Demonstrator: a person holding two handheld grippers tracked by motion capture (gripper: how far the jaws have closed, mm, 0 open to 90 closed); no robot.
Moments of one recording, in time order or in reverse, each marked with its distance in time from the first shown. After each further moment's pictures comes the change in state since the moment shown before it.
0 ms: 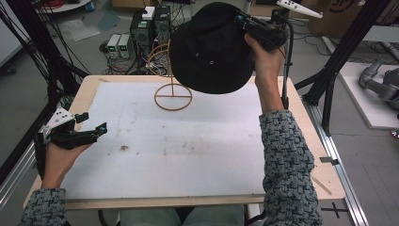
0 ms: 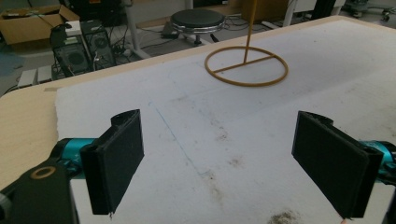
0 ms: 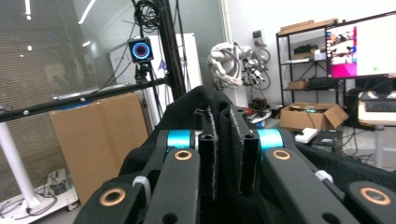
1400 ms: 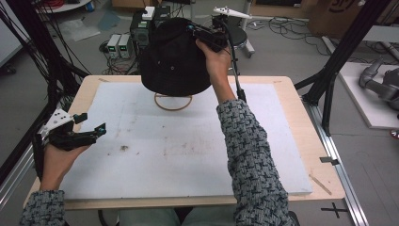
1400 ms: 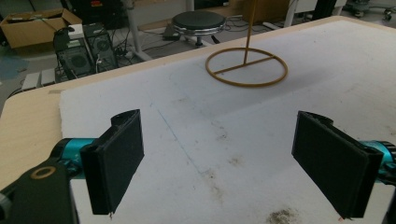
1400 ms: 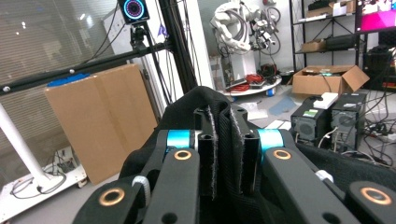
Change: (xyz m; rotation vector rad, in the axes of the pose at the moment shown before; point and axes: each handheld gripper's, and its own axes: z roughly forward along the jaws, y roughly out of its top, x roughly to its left) left arm -0.002 0.000 -0.005 -0.008 0.007 0.010; right arm 0.018 -0.062 0.122 0.139 0.003 0.051
